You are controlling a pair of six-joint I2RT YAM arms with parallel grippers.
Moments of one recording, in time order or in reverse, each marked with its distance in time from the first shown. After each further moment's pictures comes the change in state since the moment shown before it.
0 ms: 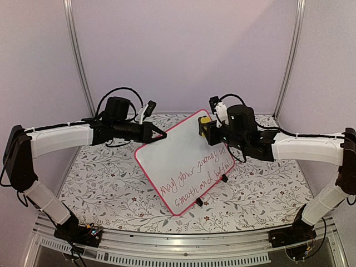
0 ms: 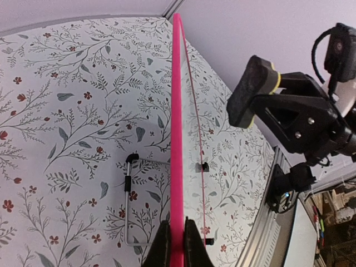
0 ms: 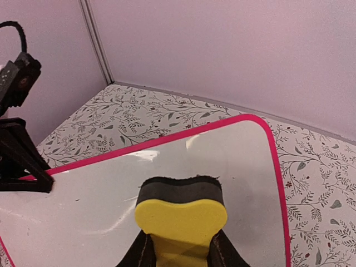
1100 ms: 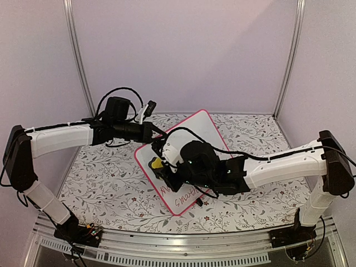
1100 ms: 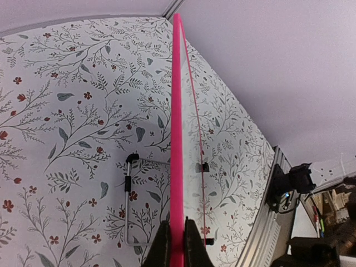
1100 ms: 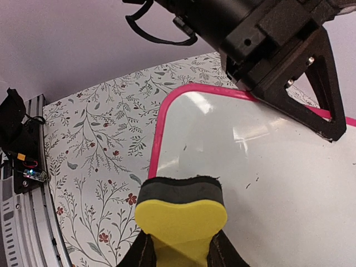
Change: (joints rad) left arm 0.000 0.000 0.000 0.000 0.000 0.001; right arm 0.447 0.172 0.104 0.017 -0.011 -0.167
